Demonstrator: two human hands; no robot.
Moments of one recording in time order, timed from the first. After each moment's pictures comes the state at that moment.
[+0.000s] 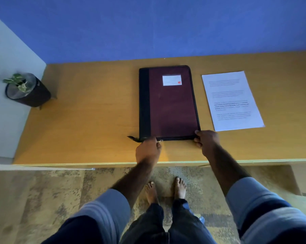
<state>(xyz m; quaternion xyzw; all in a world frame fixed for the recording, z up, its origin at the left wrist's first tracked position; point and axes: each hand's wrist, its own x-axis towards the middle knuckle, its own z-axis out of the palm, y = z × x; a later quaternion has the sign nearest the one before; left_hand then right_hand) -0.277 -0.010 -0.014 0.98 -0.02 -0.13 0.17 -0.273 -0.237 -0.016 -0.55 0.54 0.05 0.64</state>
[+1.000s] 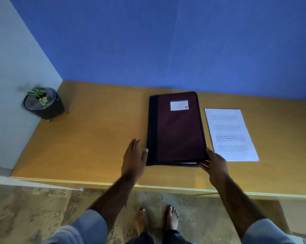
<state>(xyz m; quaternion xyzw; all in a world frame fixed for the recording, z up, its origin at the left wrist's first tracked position) -0.236 0.078 0.020 0.93 -0.02 -0.07 0.35 -0.284 -0.218 0.041 -0.56 0.46 -0.02 0.69</state>
